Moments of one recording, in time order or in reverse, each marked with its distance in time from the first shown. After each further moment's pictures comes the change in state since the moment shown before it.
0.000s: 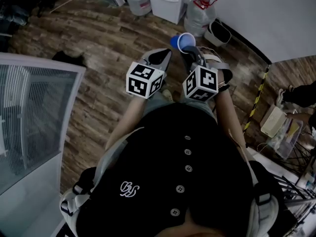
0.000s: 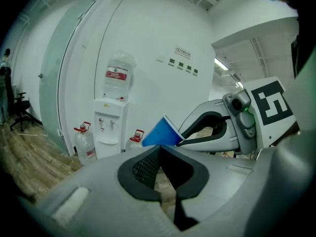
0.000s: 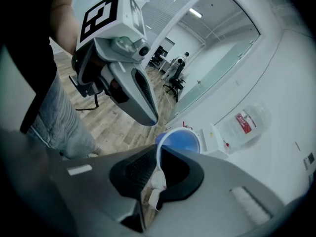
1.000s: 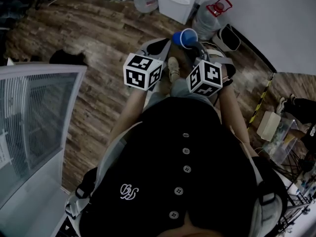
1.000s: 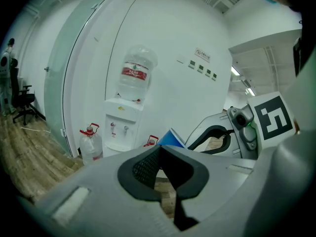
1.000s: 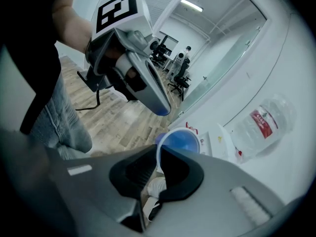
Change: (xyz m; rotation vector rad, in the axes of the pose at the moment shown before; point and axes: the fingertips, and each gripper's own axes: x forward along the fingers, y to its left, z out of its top) left arm 0.062 0.138 0.052 -0.076 -0.019 0.052; right arm 0.117 -0.081 0.008 -0.005 -0.011 0.103
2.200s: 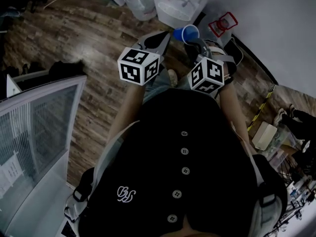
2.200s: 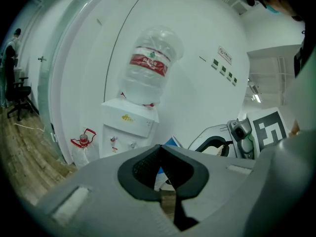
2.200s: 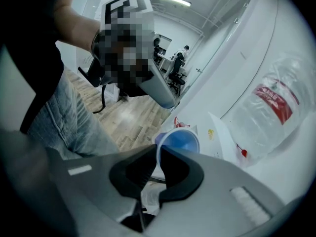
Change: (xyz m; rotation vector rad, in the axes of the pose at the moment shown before) left arm 0.152 0.115 0.100 -0.065 0.013 -0.001; right arm 0.110 -0.169 -0.049 0.060 -0.024 0.040
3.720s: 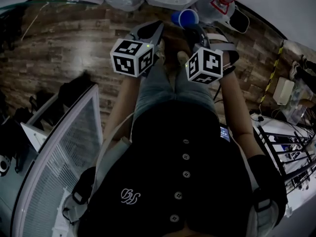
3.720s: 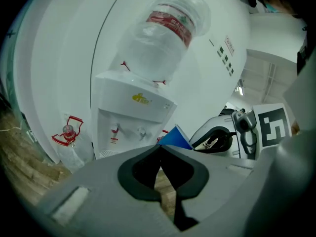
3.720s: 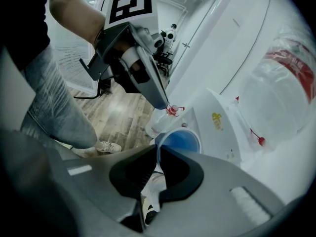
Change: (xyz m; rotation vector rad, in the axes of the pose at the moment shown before) left arm 0.072 0.108 -0.019 0.020 0.274 -0.230; right arm 0.103 -0.041 0.001 0.192 0.209 -0.049
